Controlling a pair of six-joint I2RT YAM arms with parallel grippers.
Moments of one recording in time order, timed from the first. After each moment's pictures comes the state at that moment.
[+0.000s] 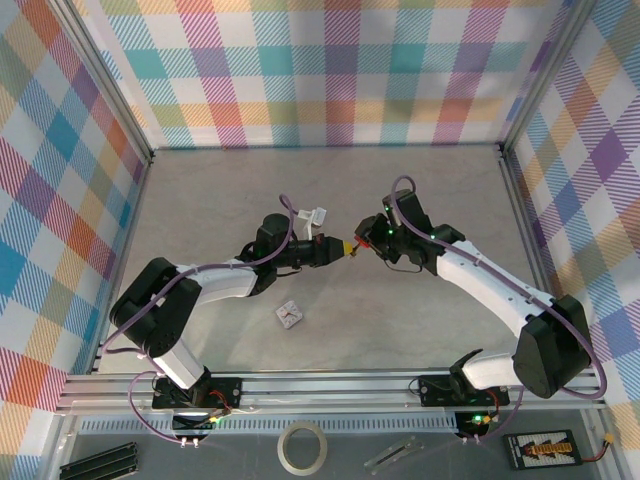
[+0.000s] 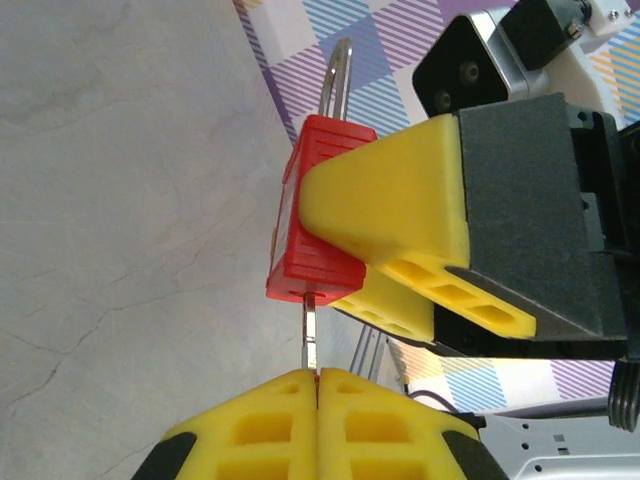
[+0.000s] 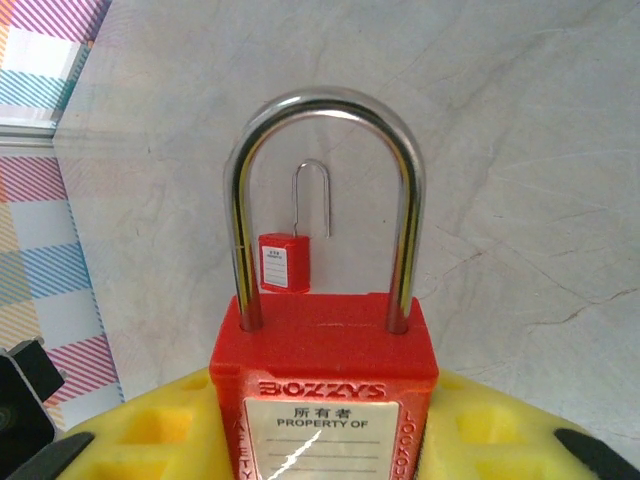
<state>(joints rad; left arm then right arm) -0.62 1.64 0.77 0.64 0.69 -0.94 0.59 1.35 1.02 -0.46 -0.11 1.14</state>
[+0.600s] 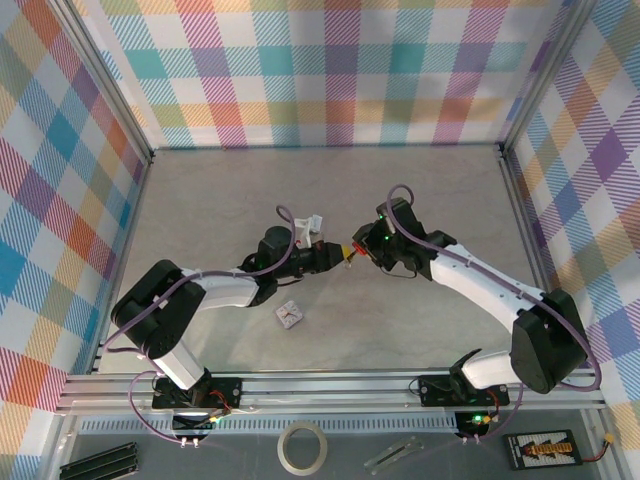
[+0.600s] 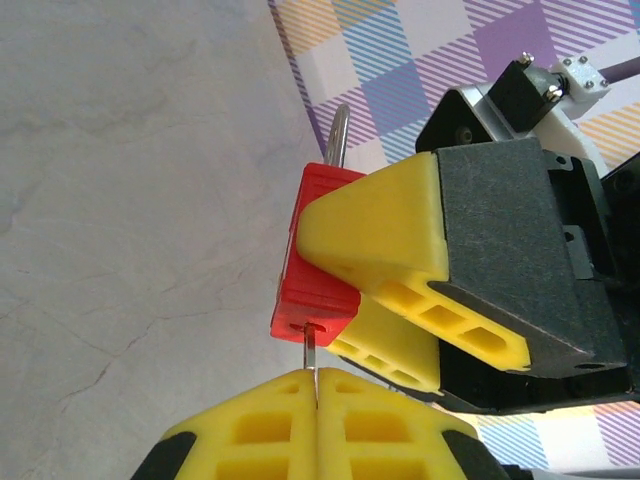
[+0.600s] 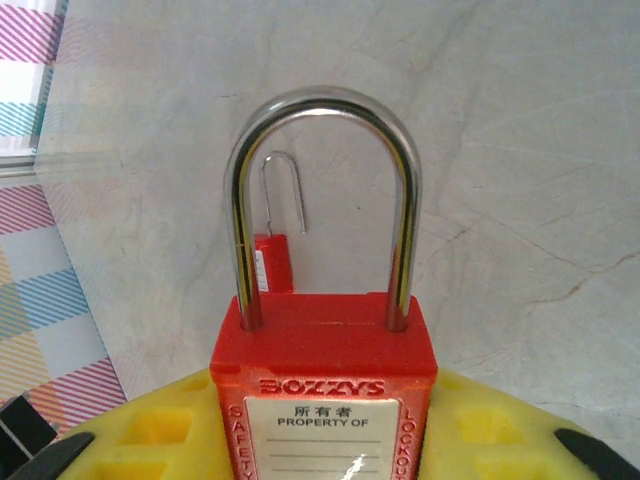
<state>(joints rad) -0.69 1.64 0.68 0.75 0.49 -0.98 0.61 1.38 0.95 -0.40 -0.09 1.28</state>
